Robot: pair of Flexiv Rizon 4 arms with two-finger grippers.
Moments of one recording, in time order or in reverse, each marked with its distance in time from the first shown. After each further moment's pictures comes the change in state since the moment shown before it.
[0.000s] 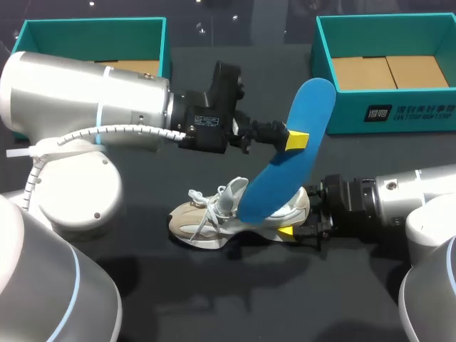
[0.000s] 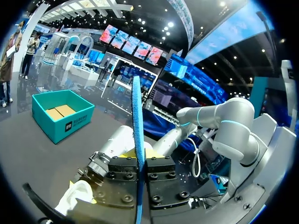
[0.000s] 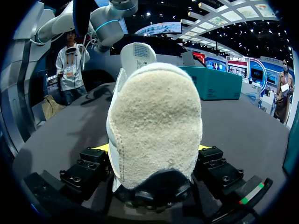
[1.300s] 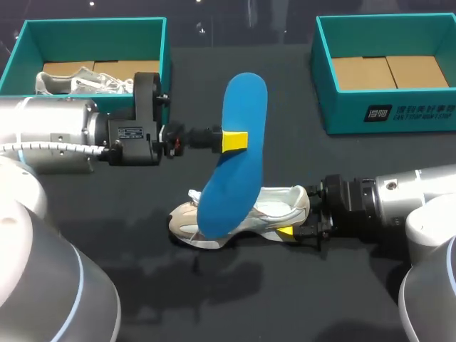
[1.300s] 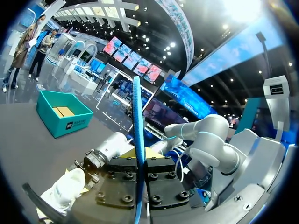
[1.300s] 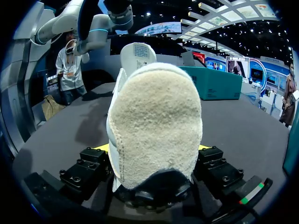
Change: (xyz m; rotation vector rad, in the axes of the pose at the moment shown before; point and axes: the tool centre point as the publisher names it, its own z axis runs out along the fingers) left arm 0.017 0.011 -0.085 0.158 0.061 -0.110; right arm 0.000 0.000 0.000 0.000 0.000 0.000
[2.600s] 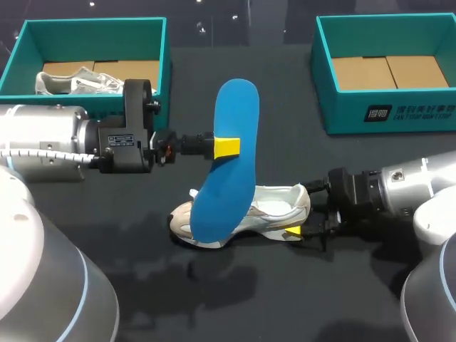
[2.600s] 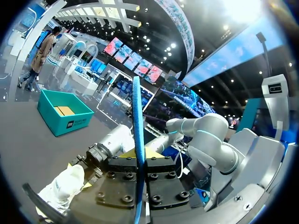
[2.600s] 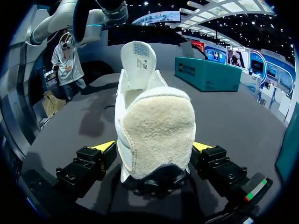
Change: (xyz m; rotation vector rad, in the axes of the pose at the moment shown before) left arm 0.006 0.006 -0.009 0.006 -0.005 -0.002; right arm 0.002 0.002 -0.023 0.129 -0.004 0.025
